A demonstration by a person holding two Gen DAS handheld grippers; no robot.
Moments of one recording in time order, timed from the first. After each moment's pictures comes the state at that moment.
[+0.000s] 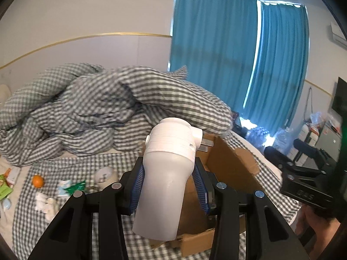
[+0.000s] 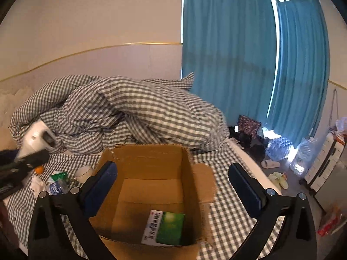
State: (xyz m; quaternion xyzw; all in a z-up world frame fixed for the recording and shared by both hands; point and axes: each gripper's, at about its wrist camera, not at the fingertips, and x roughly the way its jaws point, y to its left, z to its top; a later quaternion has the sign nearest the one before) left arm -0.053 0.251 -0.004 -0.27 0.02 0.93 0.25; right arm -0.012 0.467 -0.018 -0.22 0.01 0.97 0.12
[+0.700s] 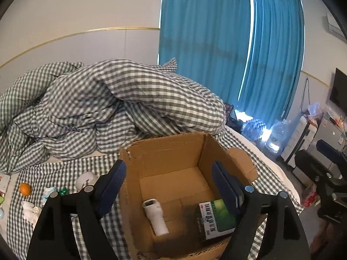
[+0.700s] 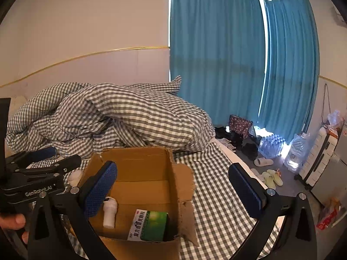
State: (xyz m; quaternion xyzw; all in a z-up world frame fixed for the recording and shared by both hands) left arm -0.078 0.287 -0.014 -0.28 0.04 0.92 0.26; right arm 0.005 0.487 -0.013 -0.21 0.02 0.97 0.14
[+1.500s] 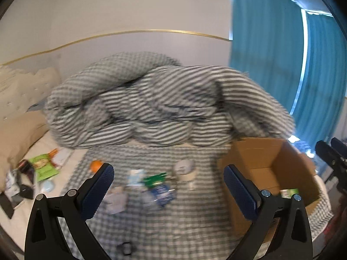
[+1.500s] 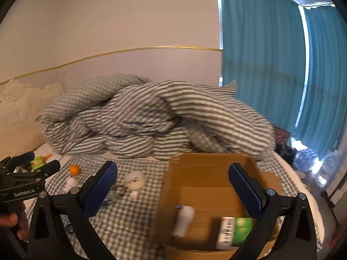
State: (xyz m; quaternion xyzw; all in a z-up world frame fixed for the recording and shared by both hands) left arm -0.076 0.035 -0.018 -0.28 0.00 0.96 0.07; right arm -0.038 0.313 -0.008 -0.22 0.00 0.98 0.00
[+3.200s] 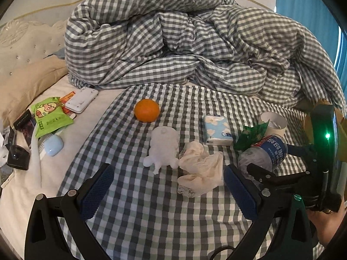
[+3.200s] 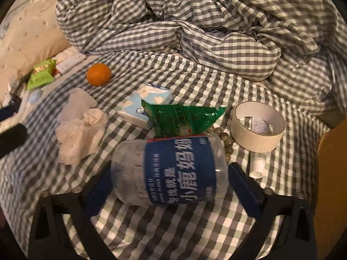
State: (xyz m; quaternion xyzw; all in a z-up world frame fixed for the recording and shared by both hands) left arm -0.167 -0.099 -0.195 -0.39 -0.02 0.92 0.04; right arm -0.223 0.108 -0.258 -0.44 -0.10 0.88 -0.17
